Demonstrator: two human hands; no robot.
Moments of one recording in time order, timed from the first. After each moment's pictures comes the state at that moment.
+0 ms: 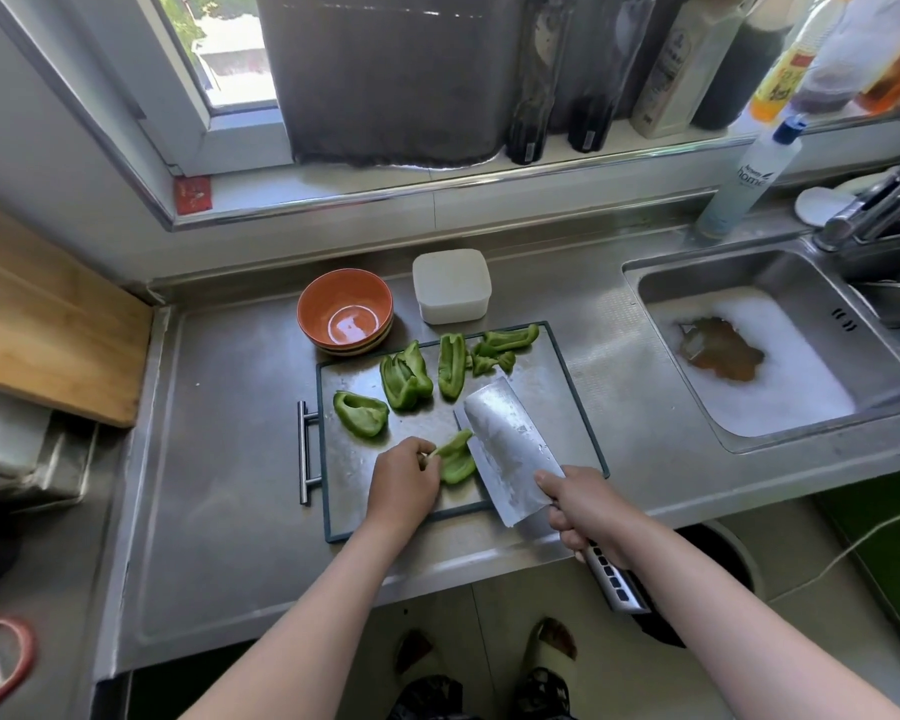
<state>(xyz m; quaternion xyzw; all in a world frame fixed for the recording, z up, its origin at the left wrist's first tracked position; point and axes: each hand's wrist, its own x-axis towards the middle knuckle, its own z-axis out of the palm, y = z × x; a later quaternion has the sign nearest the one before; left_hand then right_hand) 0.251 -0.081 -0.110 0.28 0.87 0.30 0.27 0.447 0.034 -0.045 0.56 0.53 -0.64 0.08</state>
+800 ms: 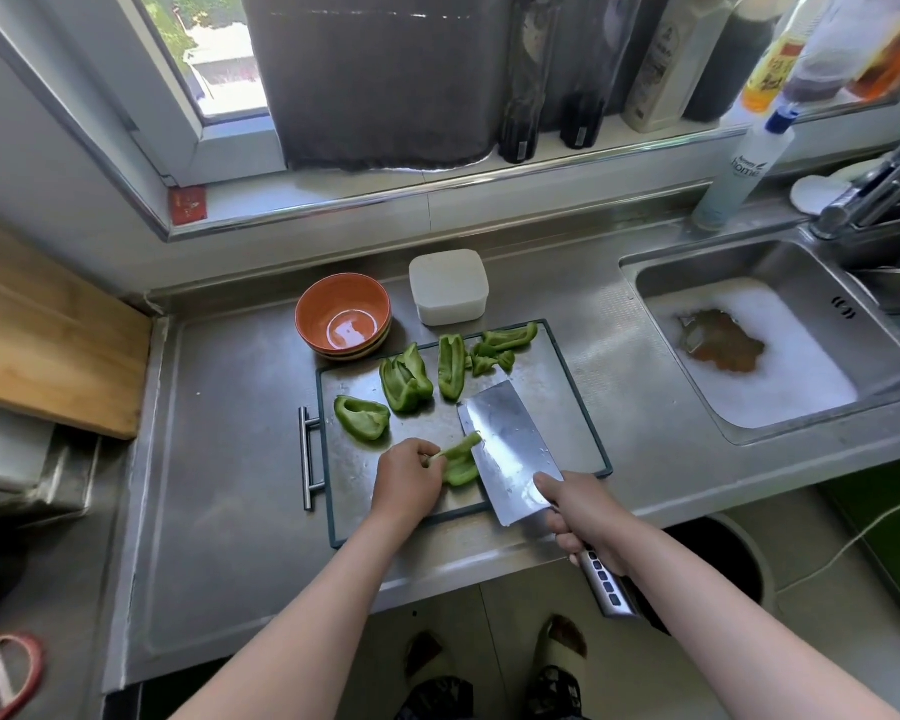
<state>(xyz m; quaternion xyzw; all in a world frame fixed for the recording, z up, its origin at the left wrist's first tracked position) 0.246 -0.074 -0.108 0.26 0.86 0.30 0.31 0.445 0.024 -0.046 0.57 0.48 -0.66 0.09</state>
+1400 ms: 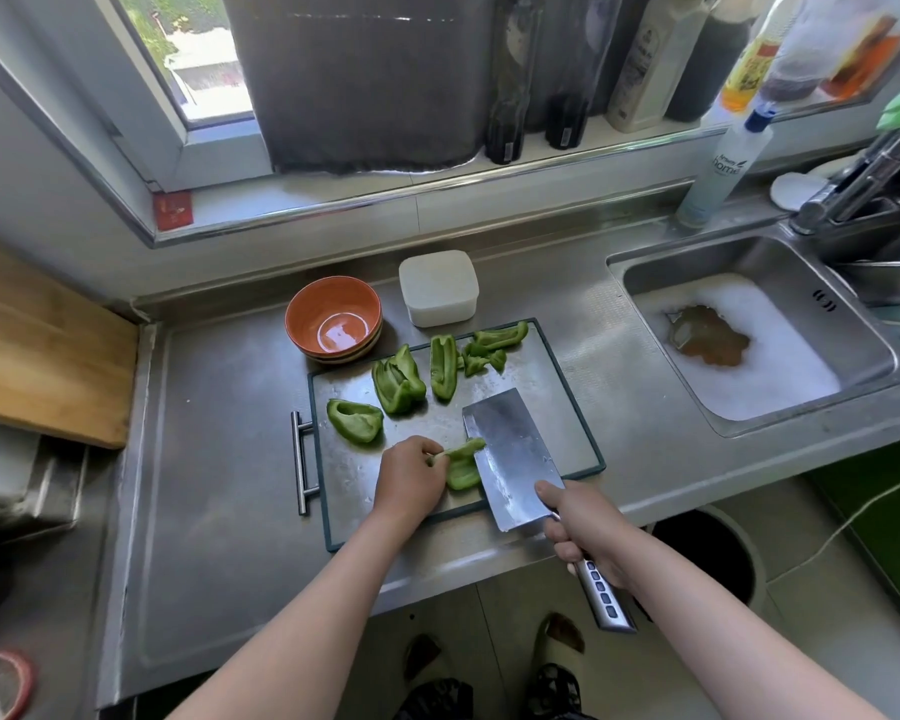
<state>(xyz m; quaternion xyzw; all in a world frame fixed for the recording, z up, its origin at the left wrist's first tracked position) 0.250 -0.067 -0.106 0.29 0.86 0.28 0.30 0.452 0.010 -0.039 0.58 0.46 -0.68 0.07</state>
